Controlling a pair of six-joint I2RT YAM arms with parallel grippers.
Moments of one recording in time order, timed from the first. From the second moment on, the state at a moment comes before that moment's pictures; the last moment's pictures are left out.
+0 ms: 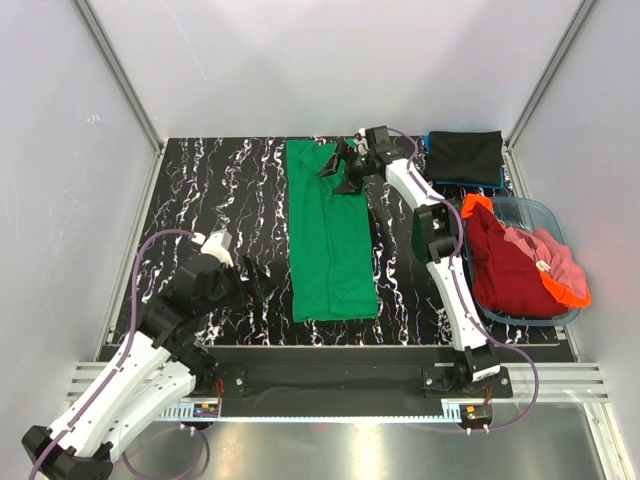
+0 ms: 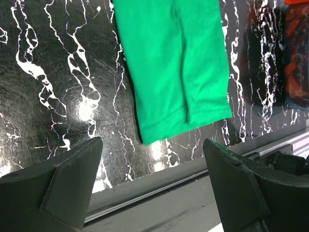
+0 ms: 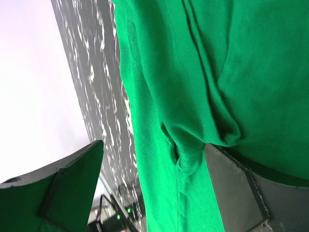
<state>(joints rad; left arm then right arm) -0.53 0.57 0.59 -0.64 0.05 -0.69 0.32 2.78 2.54 -0.55 -0.71 0.76</state>
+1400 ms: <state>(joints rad) -0.75 0.84 0.35 -0.37 -0.01 -0.91 0.53 1.32 0.67 -0.58 -0.09 0.90</state>
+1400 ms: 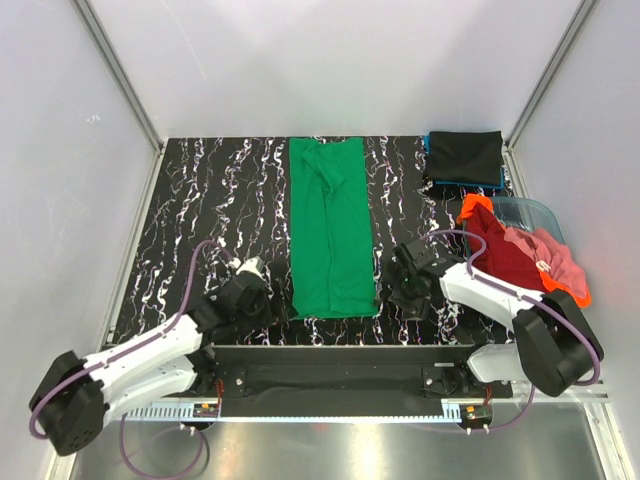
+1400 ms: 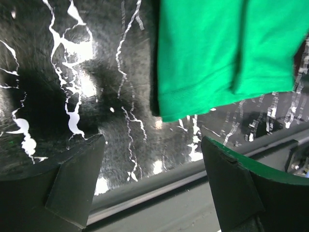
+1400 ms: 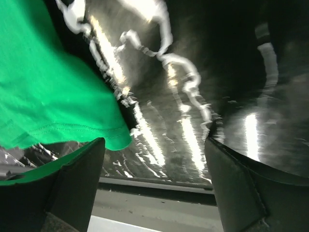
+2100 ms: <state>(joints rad) -0.79 1.01 0.32 -0.11 -0.02 -1.01 0.59 1.36 0.58 -0.34 -0.20 1.00</state>
